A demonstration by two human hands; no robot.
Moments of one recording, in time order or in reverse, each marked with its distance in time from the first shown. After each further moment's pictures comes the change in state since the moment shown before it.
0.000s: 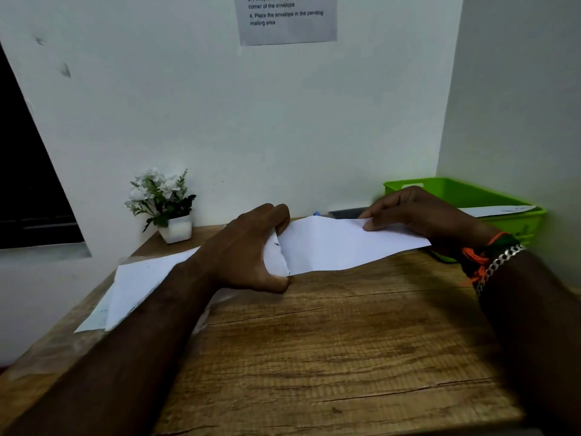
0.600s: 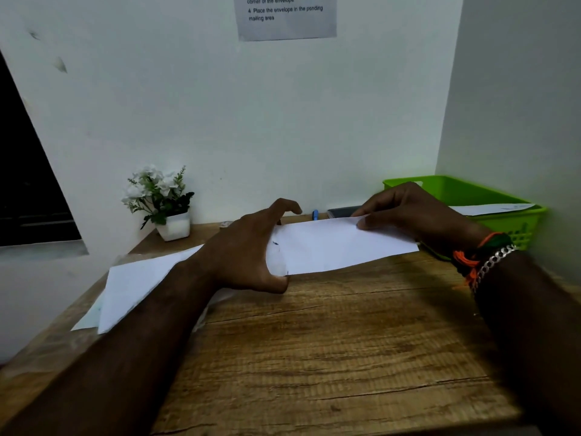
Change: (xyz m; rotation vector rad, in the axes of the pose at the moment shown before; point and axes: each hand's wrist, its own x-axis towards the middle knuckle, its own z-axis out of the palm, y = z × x) left_hand -0.002 0.007 -0.001 -0.097 -0.113 -0.071; right_hand 0.002 0.004 0.005 -0.098 0.000 -0.117
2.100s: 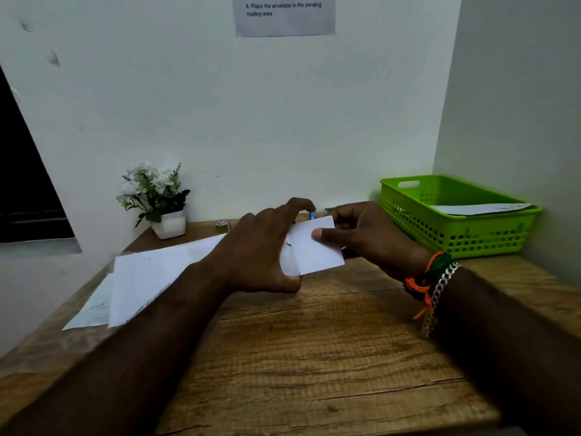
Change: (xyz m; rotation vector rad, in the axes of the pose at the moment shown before) left_hand 0.009 0.016 0.013 0.099 0.043 0.021; right_hand 0.000 0.002 0.065 0.201 -0.002 0.028
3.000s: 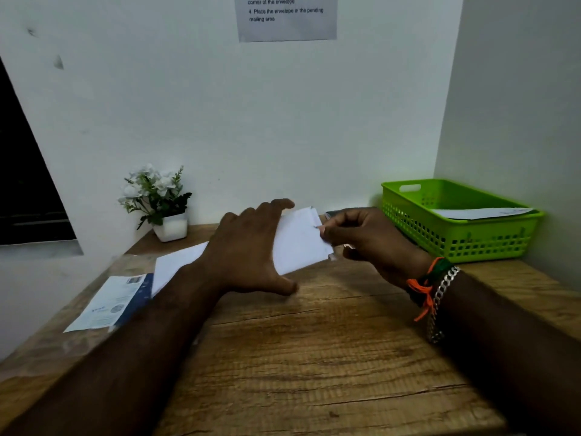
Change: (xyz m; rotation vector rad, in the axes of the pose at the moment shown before) left_hand -0.003 -0.014 -0.001 0.216 0.020 -0.145; right_hand 0.002 0.001 0.005 0.103 0.089 0.057
